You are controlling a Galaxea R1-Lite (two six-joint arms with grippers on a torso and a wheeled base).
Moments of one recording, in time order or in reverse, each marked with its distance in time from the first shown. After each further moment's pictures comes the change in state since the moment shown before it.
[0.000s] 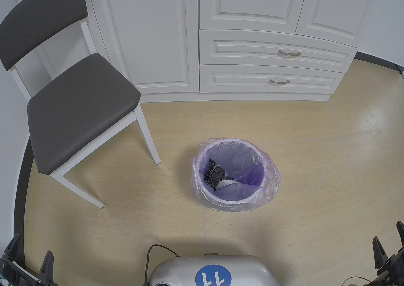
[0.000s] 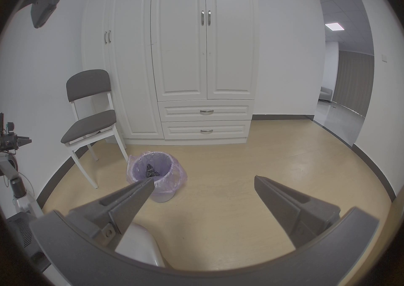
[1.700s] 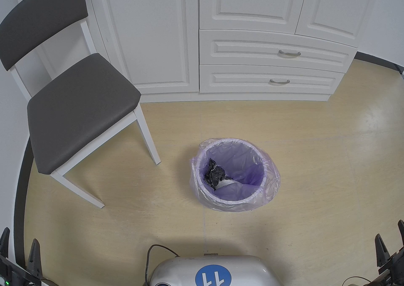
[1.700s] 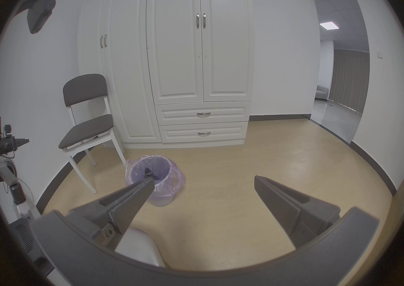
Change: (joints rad) left arm 0.001 -0.002 0.000 -0.075 0.125 -0.029; right arm 0.001 -0.001 0.000 -0.016 -0.023 0.026
